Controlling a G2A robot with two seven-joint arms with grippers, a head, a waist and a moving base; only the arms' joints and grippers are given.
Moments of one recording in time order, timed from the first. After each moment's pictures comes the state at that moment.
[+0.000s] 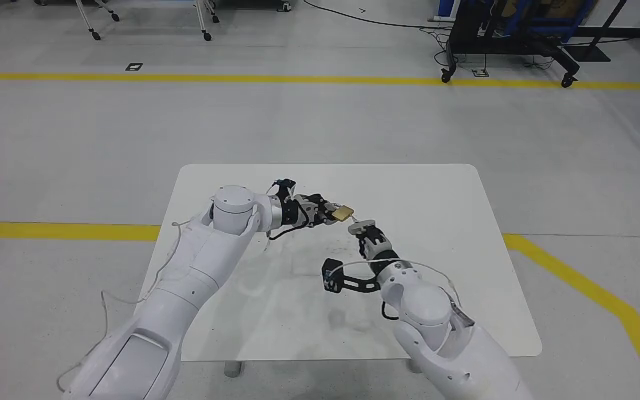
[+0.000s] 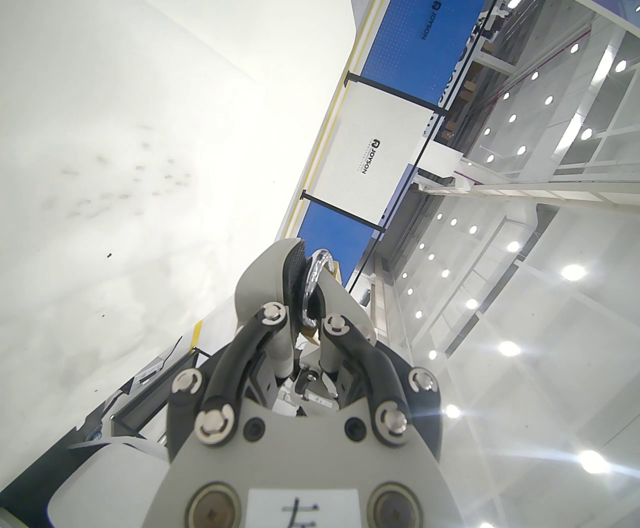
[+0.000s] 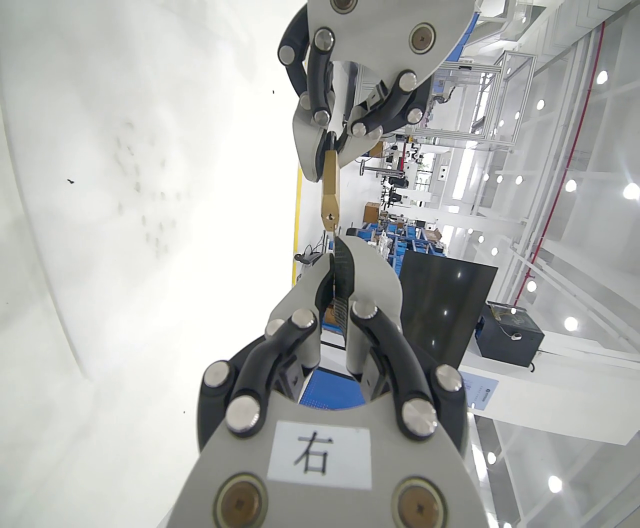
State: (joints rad) left arm 0.74 -1.35 -0.90 -0.95 -0.48 0.39 -0.88; right arm -1.46 -1.19 0.99 -1.98 -2.66 -0.50 0.40
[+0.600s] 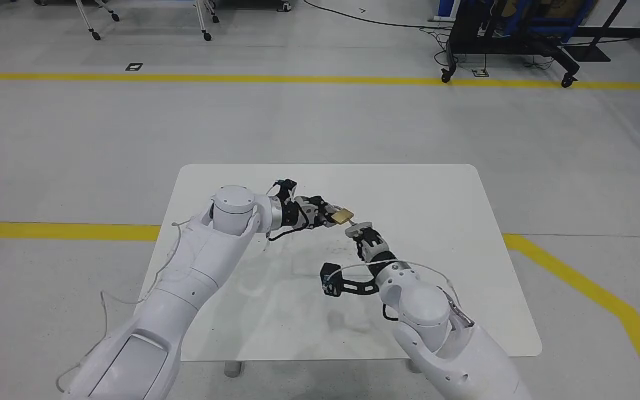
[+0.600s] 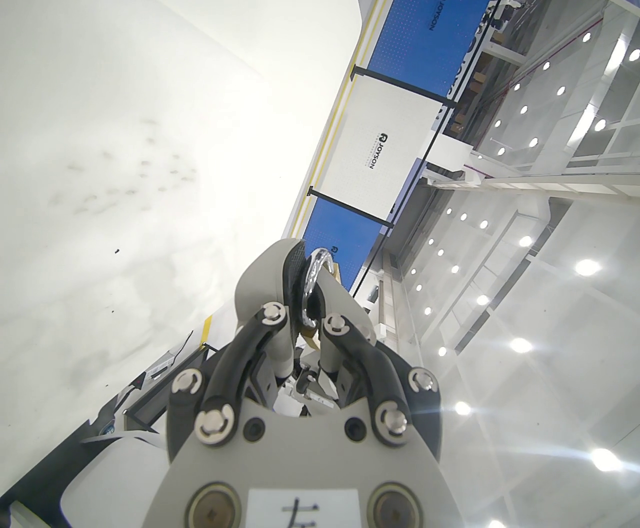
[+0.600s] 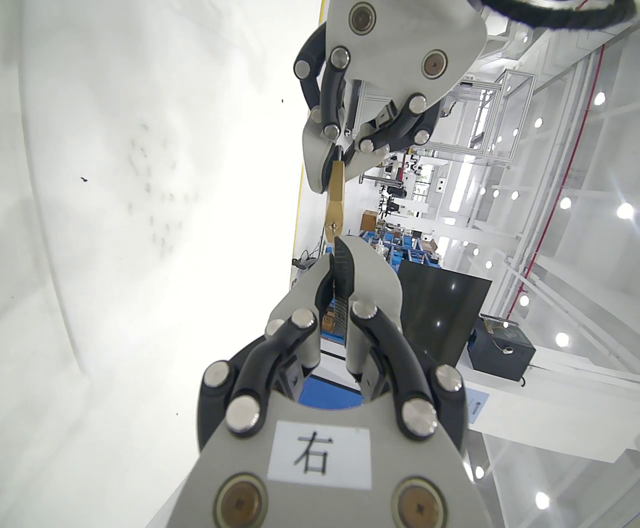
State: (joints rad) left arm 0.74 -1.35 -0.90 -0.96 -0.44 0.38 -0.91; right arm -1.45 -1.20 0.98 -1.97 -2.70 -0.54 0.36
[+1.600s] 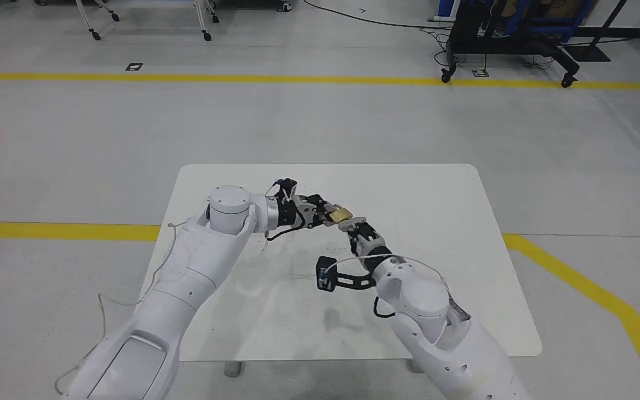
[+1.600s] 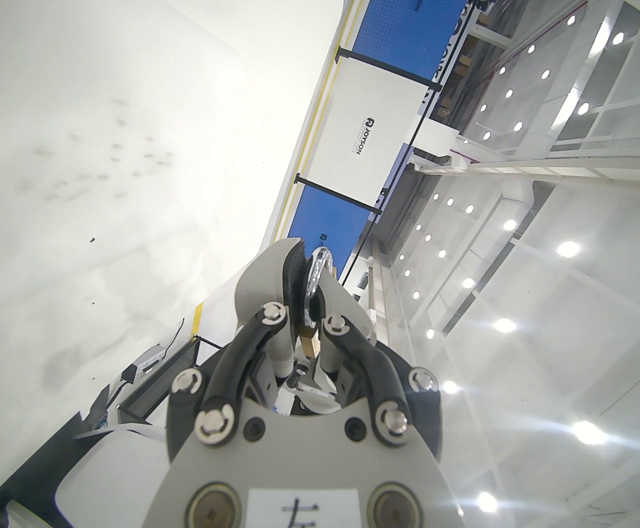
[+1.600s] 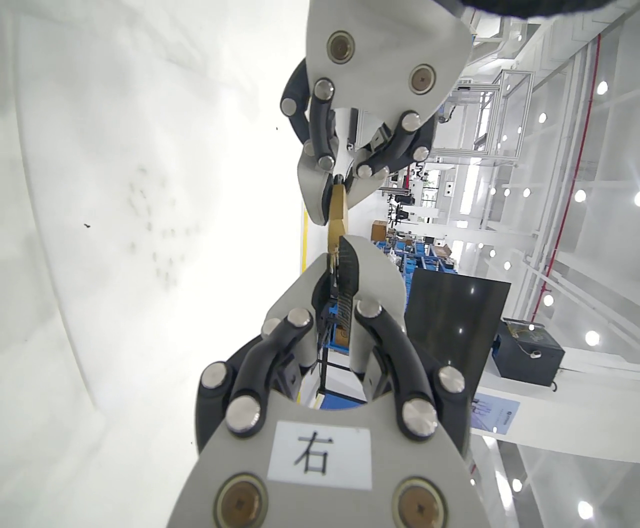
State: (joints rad) left arm 0.75 -1.35 -0.92 -0.95 -0.47 0.36 -0.96; right arm -1.44 -1.23 1.02 -1.96 -2.58 -0.48 0.32
